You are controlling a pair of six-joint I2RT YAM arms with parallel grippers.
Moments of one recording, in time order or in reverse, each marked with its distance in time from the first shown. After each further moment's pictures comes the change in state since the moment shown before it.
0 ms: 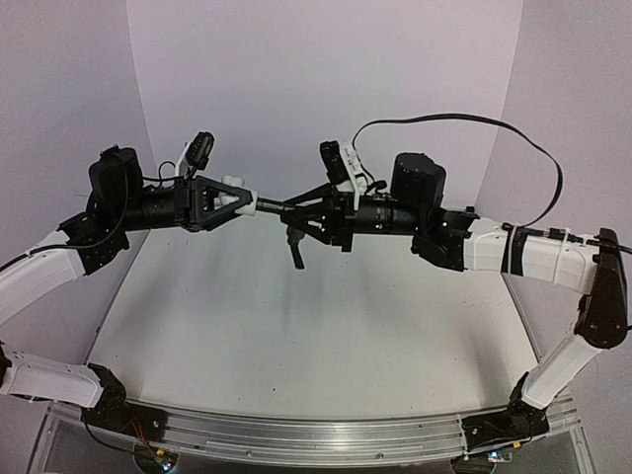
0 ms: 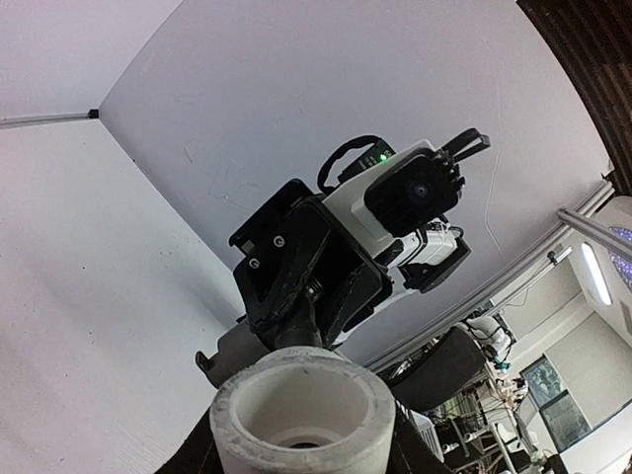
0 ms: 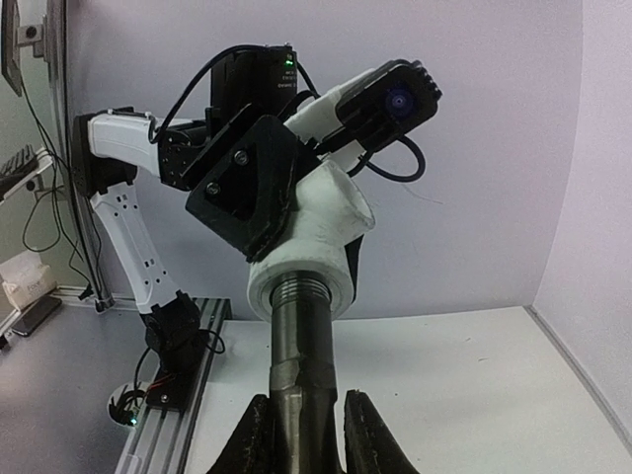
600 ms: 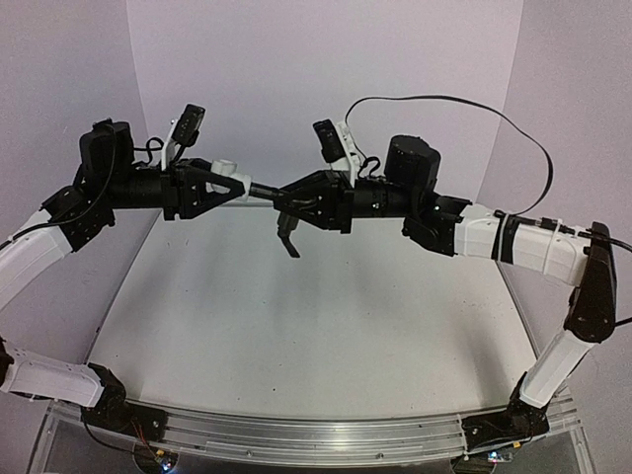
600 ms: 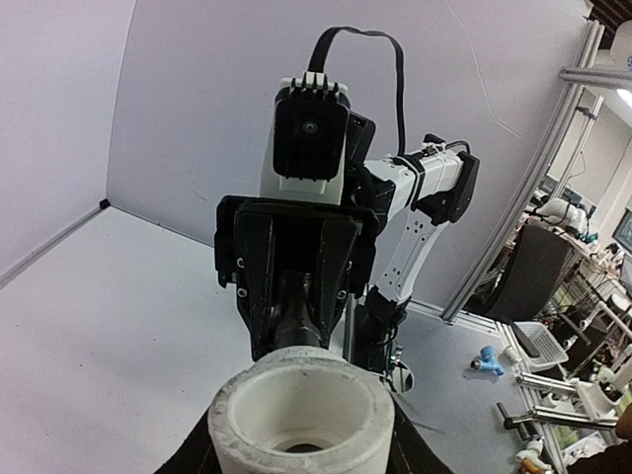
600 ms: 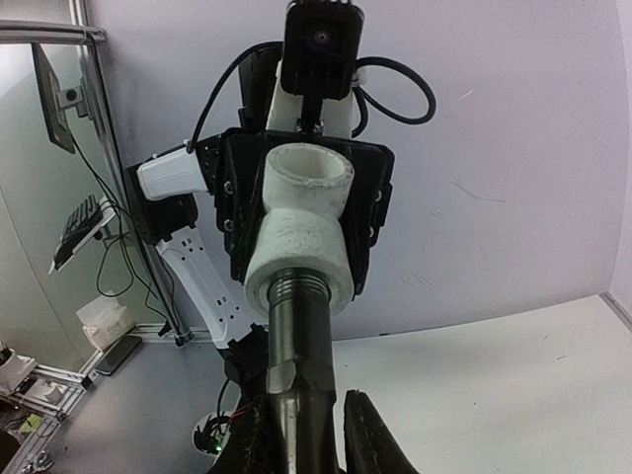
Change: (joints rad) left arm 0.016 0.030 0.198 -0.249 0.079 0.553; right arm -0.017 0.070 0.136 -0.003 -0.154 0.252
